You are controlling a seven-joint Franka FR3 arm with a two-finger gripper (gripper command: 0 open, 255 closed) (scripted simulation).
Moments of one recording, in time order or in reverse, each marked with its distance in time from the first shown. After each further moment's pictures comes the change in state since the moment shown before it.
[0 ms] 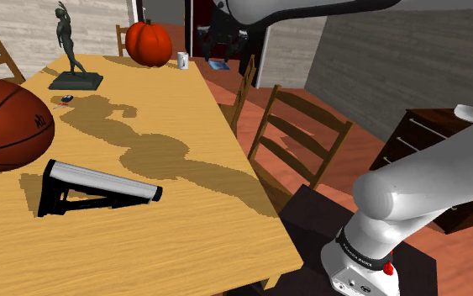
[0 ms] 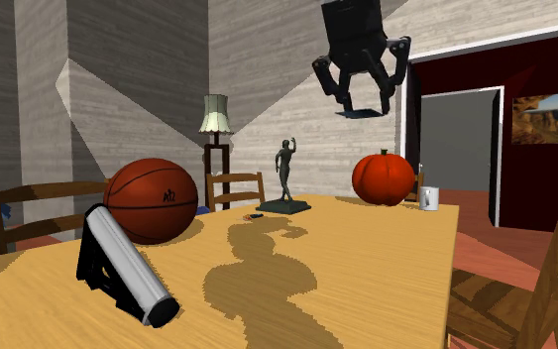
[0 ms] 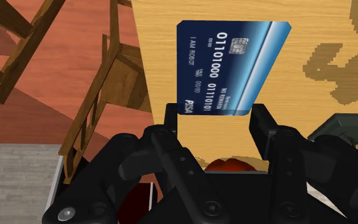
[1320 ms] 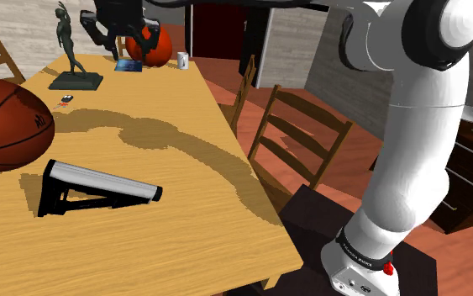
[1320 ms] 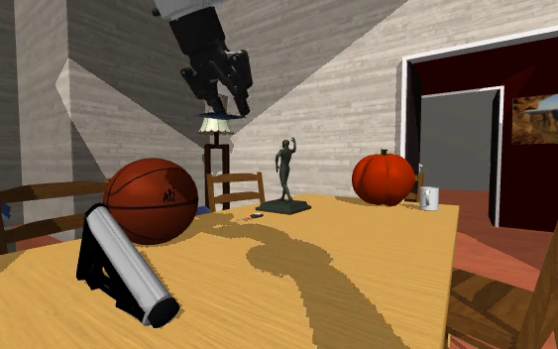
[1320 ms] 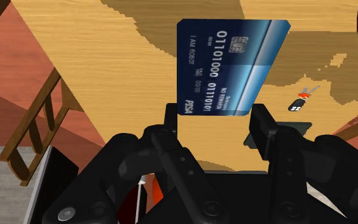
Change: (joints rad) arm 0.332 0.751 0.423 0.669 -0.761 -0.535 0.652
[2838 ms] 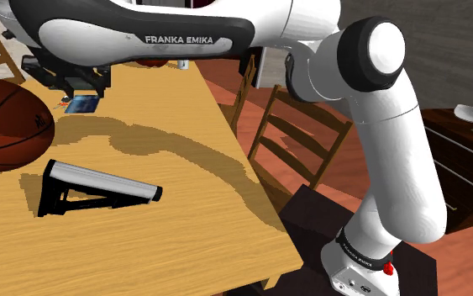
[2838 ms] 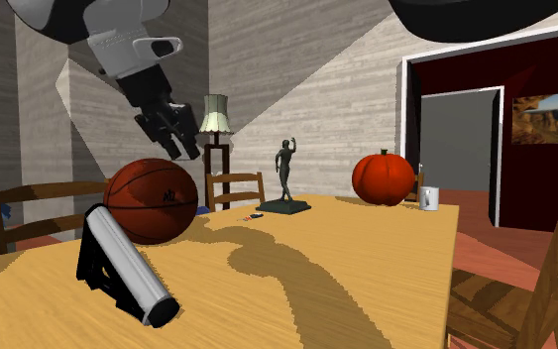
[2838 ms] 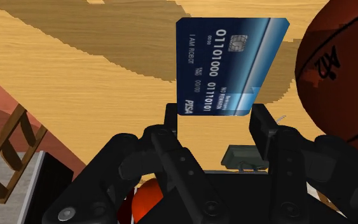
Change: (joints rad) arm 0.396 0.308 -0.141 0.264 -0.227 -0.088 0.127
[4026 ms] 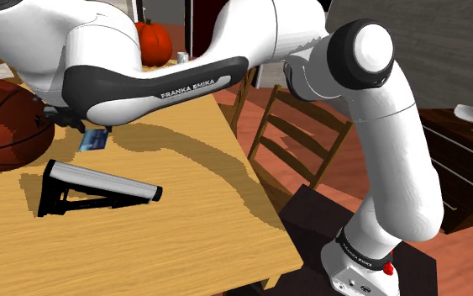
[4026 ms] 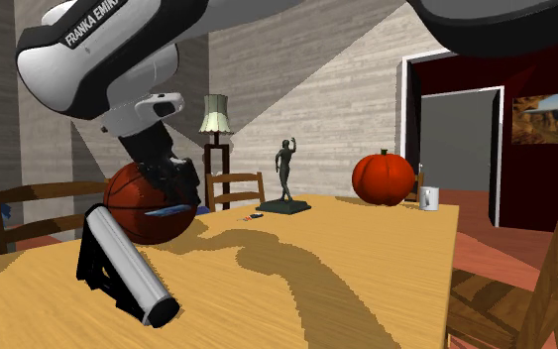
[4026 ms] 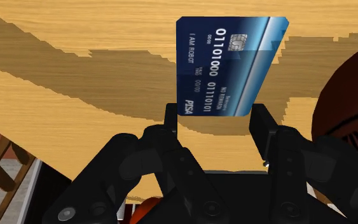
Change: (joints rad) arm -0.084 0.019 -0.012 -0.228 -0.028 0.162 0.141
